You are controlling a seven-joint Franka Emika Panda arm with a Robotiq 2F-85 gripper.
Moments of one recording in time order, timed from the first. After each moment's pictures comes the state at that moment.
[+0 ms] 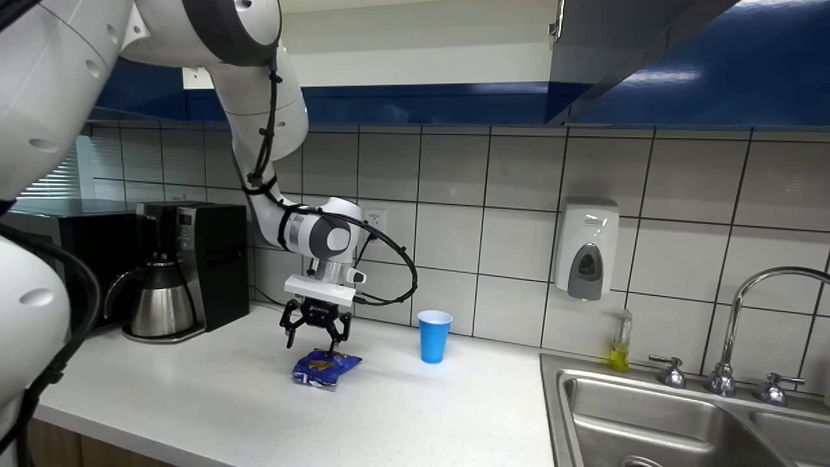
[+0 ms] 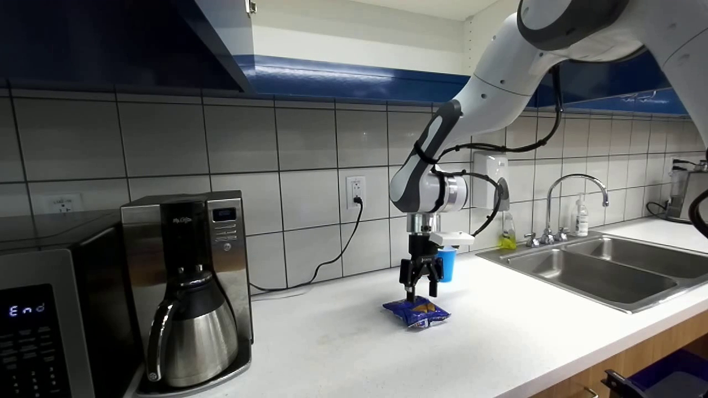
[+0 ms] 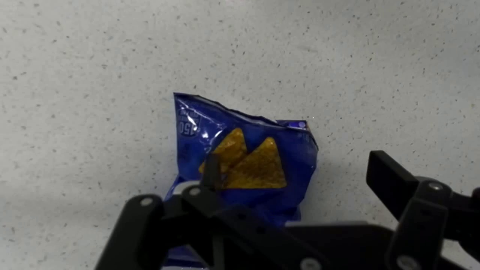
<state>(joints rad) -0.02 0.46 0.06 -2.07 0.17 2.36 -0.45</state>
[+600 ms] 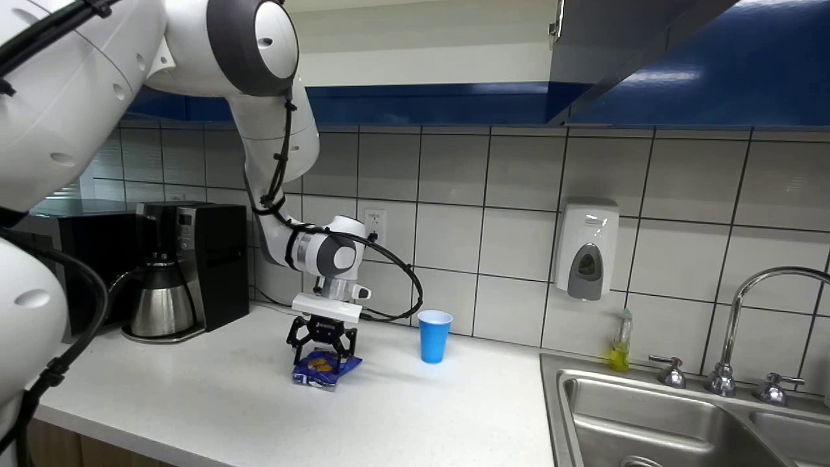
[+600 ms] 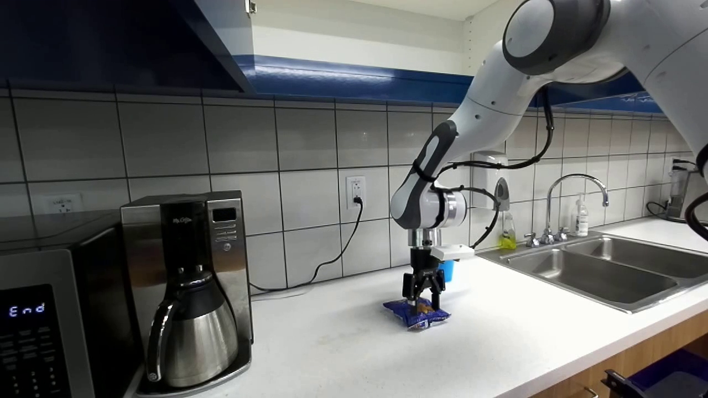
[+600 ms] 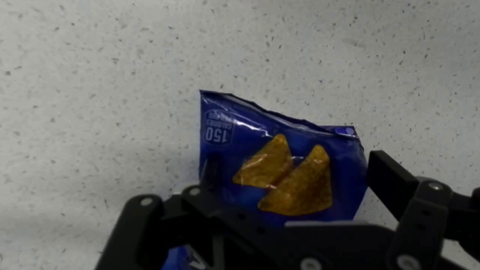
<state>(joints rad) -0.03 0.57 0.06 -2.02 0.13 2.40 -0.45</state>
